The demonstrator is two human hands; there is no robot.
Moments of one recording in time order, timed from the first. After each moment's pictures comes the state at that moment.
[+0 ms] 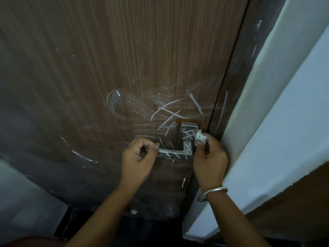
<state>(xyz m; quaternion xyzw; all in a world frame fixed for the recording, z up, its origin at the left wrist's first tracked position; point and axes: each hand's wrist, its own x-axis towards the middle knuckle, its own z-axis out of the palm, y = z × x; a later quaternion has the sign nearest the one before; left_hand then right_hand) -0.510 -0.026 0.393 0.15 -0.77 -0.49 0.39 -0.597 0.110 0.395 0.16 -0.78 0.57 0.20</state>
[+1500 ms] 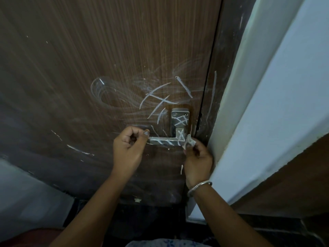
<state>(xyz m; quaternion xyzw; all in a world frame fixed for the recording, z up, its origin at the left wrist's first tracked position) -0.513 -0.018 0.402 0.20 -0.74 -0.53 0.38 -0.588 0.100 0.337 -0.03 -0.68 0.73 0.00</state>
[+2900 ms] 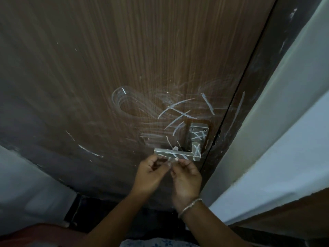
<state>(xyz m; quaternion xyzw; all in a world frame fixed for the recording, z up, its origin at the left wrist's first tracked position) -0.507 -0.013 0.364 0.23 -0.68 -0.67 0.21 -0.554 0.058 0.343 -0.14 -0.50 0.83 -0.20</state>
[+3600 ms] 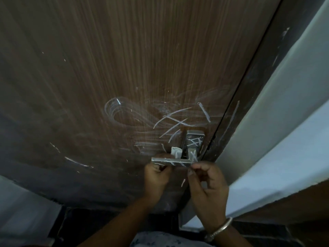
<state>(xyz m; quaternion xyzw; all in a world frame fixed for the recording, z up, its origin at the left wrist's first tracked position) -0.538 -0.003 0.354 0.22 -0.68 -0.64 0.28 -0.556 0.118 0.382 0.23 -0.75 0.61 0.16</state>
